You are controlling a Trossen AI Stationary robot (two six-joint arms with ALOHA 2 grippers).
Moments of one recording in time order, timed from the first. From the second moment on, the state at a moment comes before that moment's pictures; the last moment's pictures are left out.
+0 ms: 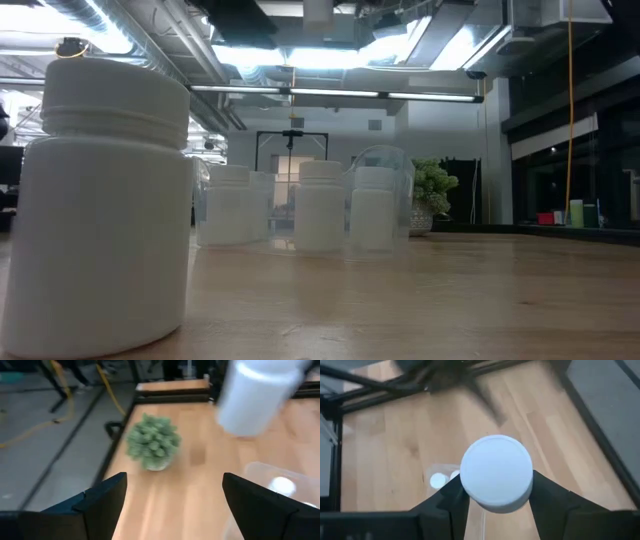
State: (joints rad) left arm 0.31 1.15 1.11 -0.44 0.02 0.19; right arm -0.04 1.94 2.31 -1.22 0.10 0.23
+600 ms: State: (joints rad) left arm 0.43 0.91 1.20 -0.48 0.02 0.20; right arm 0.06 1.94 1.85 -0.83 0.13 0.35
